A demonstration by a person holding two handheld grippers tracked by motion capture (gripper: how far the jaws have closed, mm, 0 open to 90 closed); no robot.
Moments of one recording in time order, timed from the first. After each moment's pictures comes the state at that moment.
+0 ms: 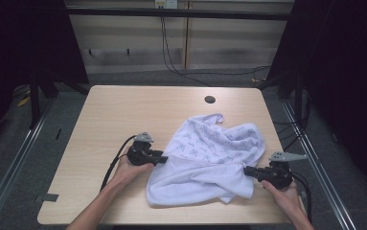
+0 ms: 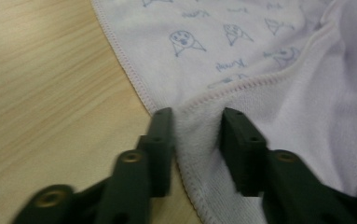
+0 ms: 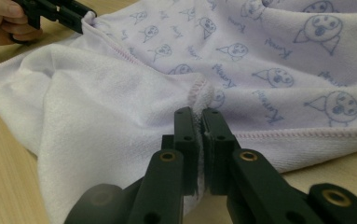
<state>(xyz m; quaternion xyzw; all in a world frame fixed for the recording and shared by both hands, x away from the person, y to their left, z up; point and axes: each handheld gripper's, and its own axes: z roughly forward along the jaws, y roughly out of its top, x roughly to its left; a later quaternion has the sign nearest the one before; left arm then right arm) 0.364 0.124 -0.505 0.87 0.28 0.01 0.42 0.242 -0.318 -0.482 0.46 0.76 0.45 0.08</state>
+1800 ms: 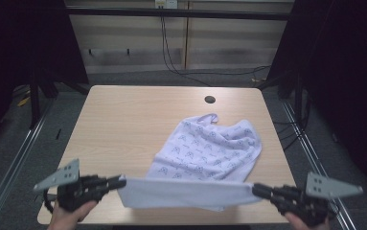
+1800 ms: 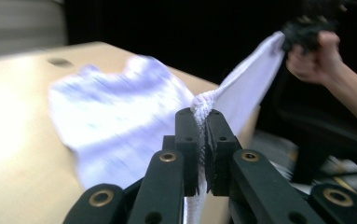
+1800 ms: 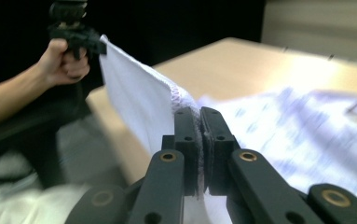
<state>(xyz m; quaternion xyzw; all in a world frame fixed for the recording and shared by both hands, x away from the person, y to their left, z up) 0.200 0.250 -0.401 0.76 0.20 0.01 0.61 0.128 -0.291 -0.370 0.31 0.74 0.58 0.12</state>
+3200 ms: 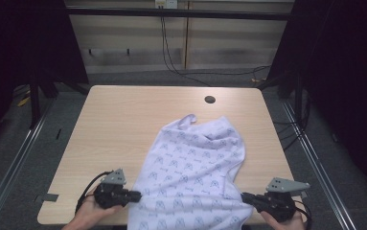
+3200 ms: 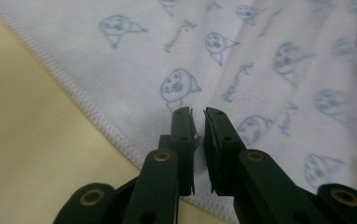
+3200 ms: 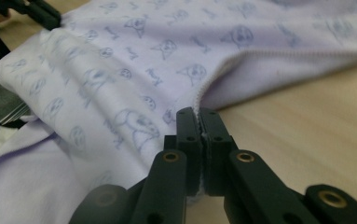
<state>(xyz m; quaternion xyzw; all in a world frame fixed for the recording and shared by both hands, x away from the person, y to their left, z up) 0.241 0.205 -0.496 0.89 0.23 -0.07 0.39 0.159 -0.280 -0.461 0.44 0.79 0.42 0.09</state>
